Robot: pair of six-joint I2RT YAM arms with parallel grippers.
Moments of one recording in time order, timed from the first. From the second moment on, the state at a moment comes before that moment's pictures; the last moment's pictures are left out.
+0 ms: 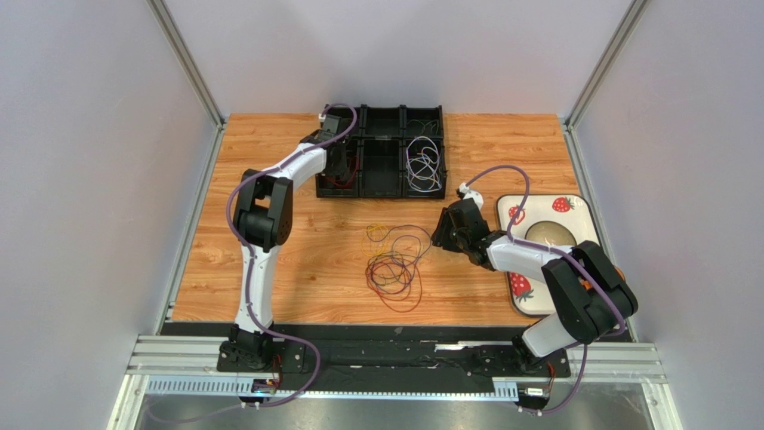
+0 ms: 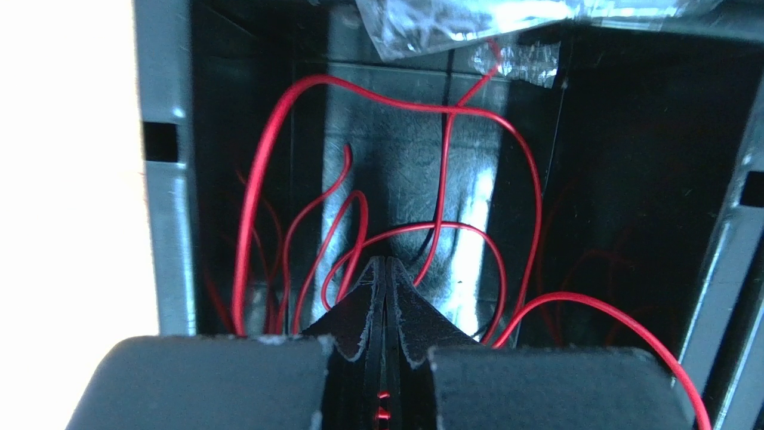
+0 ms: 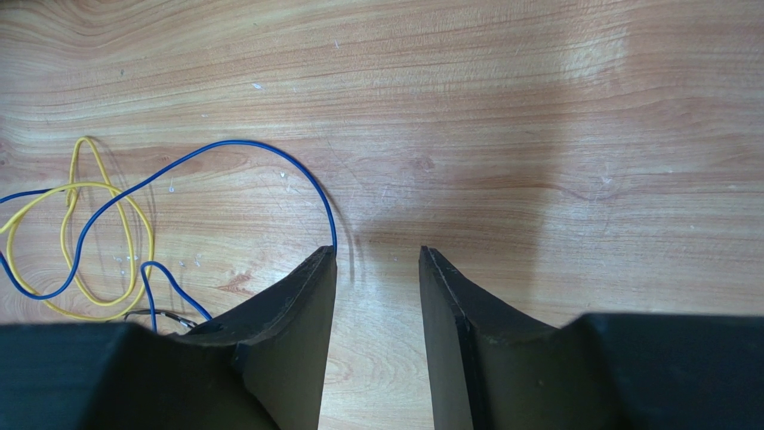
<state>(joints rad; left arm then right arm) -0.32 2.27 1.81 -0.48 -0.21 -0.33 0.52 1.50 0.64 0.09 0.12 0.65</state>
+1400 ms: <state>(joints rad) -0.57 1.42 0.87 -0.17 -0.04 -0.39 0.61 1.50 0.65 0.09 0.23 0.64</state>
